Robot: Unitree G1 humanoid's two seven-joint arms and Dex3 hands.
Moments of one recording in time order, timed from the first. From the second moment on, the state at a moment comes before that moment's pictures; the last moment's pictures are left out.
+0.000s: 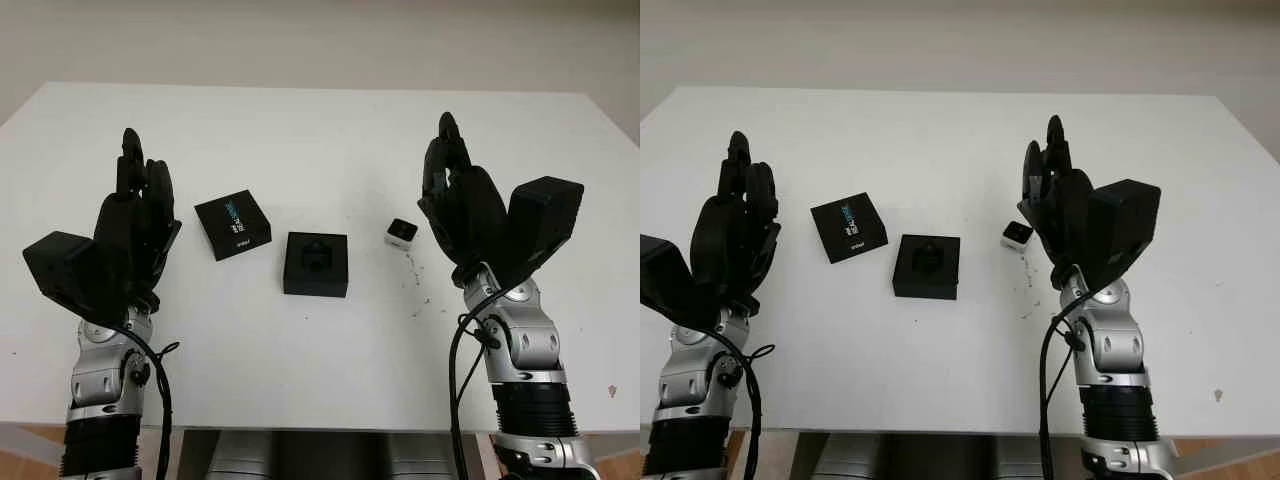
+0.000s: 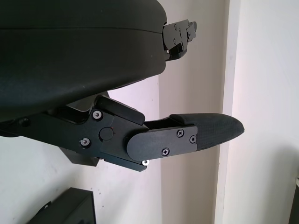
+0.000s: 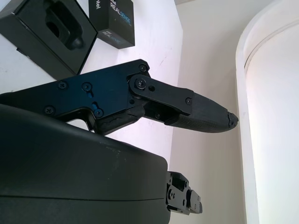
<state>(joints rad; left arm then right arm) -0.25 0.20 0.25 0.07 -0.22 0.00 -0.13 -0.41 -0.13 -0.13 0.02 0.16 0.28 0.10</state>
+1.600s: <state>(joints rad) -0.23 0.20 0.26 0.07 -0.24 0.02 -0.16 -0.94 -0.73 0.28 0.77 -0.52 -0.44 0.40</state>
